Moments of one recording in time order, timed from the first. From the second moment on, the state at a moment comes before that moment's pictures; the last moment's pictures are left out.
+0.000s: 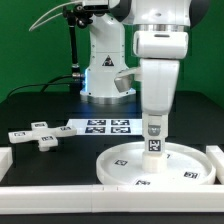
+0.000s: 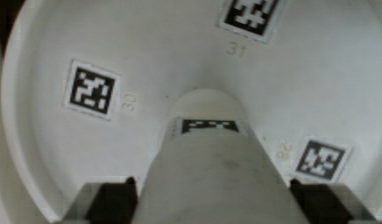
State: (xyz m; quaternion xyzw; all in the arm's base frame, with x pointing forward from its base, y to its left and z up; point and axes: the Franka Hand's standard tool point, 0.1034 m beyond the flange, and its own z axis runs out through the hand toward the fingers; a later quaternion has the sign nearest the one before) arm 0.566 0.048 0.072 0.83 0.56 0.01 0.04
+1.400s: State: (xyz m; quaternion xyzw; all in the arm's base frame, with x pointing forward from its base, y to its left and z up) arm 0.562 0.047 0.070 1.00 -0.05 0.02 -0.02
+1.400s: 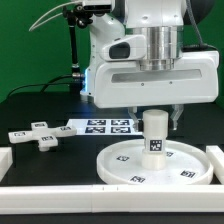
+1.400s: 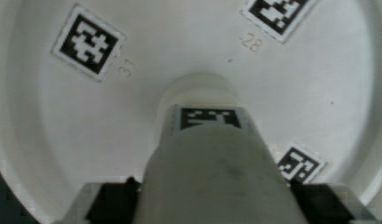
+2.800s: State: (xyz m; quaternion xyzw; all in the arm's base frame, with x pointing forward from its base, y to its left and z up) arm 0.563 0.051 0.070 0.77 -0.63 -0.01 -0.09
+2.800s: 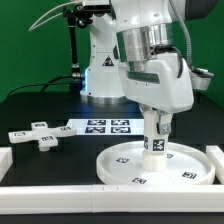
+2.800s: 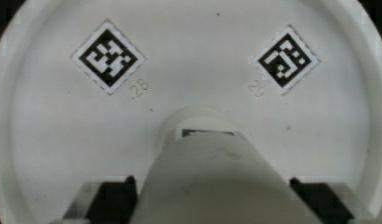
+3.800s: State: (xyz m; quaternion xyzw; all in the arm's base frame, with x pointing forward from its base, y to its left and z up) arm 0.561 0.050 0.068 0.52 -0.84 -0.07 -0.11
